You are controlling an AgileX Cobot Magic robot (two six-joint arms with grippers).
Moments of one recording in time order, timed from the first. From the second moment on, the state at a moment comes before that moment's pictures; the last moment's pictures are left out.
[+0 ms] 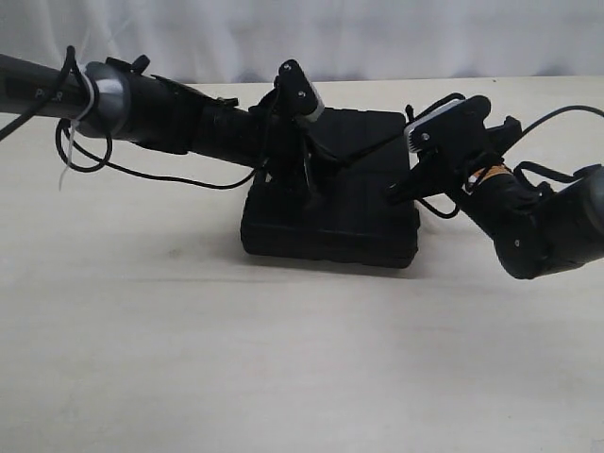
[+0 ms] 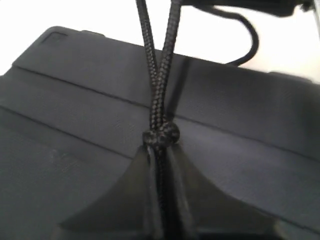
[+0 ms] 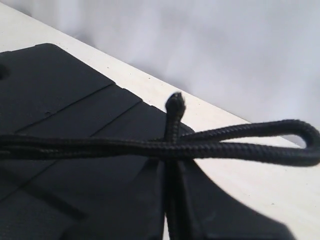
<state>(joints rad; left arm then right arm) -0.46 2.23 -1.44 -1.56 0.56 2.07 0.26 1.97 -0.74 0.07 -0.89 -0.41</state>
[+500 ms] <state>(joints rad) -0.52 2.22 -1.45 -1.39 0.50 2.11 0.26 1.97 -0.74 0.04 -0.89 -0.40</state>
